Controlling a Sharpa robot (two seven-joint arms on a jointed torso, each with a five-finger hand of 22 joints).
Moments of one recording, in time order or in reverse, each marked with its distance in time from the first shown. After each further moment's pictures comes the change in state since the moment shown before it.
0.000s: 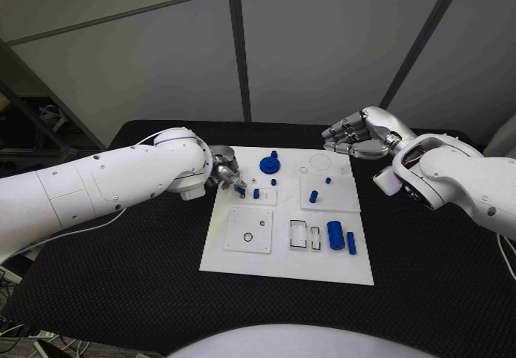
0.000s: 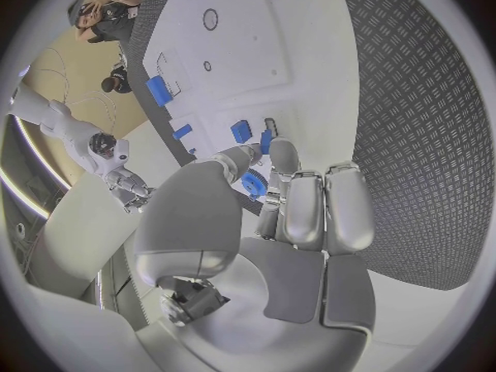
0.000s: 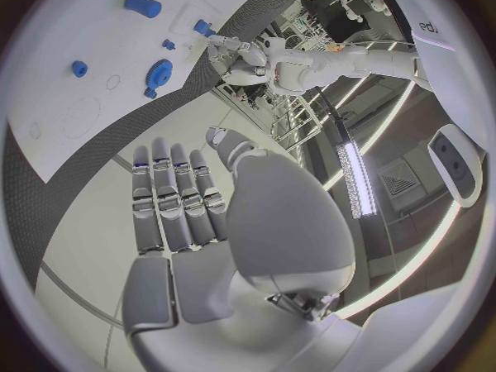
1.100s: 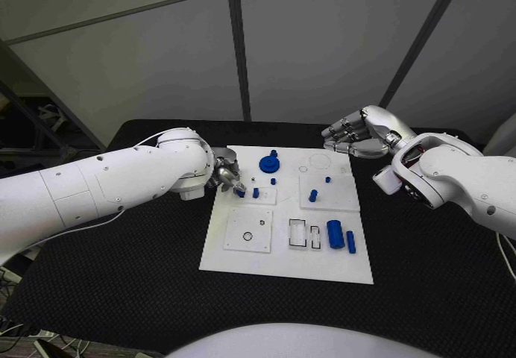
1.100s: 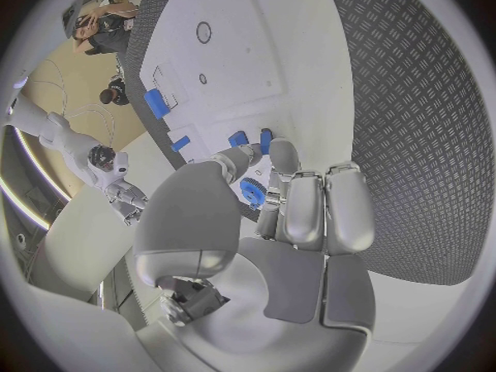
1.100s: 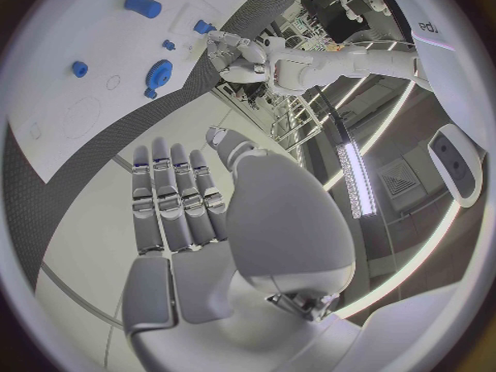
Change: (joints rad) left arm -0.002 0.009 -0.001 -0.003 -0.042 0.049 0.000; left_hand -0.006 -0.006 0.018 -0.018 0.005 0.000 0.000 0.003 0.003 0.000 0.000 0.000 0.002 0.002 0.002 0.000 0.000 0.000 0.003 -0.003 0.000 0.000; right arm 0.000 0.001 0.000 -0.002 0.000 0.003 0.000; right_hand 0.000 0.000 0.000 0.000 0.000 0.000 0.000 0.000 0.000 0.000 0.000 0.000 0.000 0.000 0.000 0.000 0.000 0.000 0.000 0.000 0.000 0.000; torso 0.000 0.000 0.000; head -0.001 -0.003
